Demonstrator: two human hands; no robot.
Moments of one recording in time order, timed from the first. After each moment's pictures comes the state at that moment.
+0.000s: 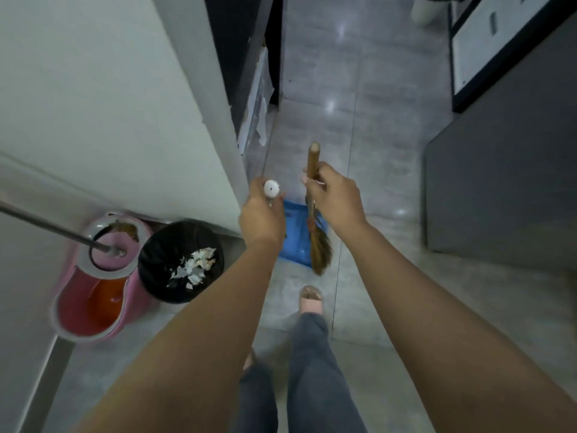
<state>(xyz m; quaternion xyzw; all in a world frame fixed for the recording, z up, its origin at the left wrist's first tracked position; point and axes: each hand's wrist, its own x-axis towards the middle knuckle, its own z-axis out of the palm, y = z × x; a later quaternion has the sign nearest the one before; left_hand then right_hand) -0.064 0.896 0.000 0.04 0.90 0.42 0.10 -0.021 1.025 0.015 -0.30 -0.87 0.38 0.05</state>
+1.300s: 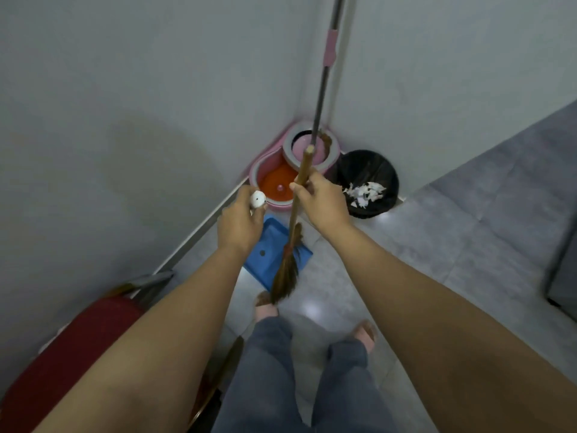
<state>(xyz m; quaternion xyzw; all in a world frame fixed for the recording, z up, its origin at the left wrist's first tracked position) 0.067 0.208 0.001 -0.10 0.91 0.39 0.08 0.042 0.376 0.026 -0.07 -0.91 0.39 -0.10</state>
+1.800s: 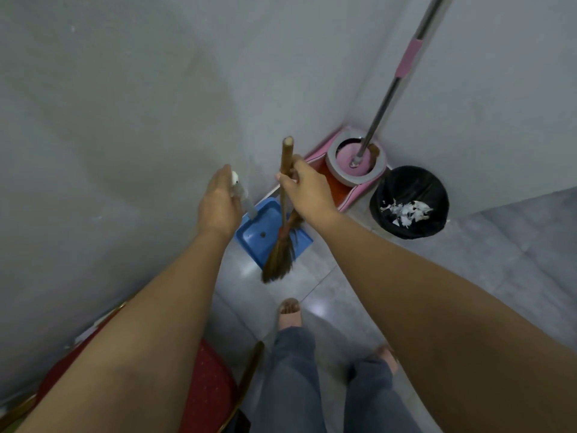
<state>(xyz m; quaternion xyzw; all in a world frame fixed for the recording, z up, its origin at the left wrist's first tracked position) 0.002 0.049 -0.025 -0.16 0.93 0.32 0.05 -0.037 0.224 0.011 -0.01 -0.88 0.43 -0.17</state>
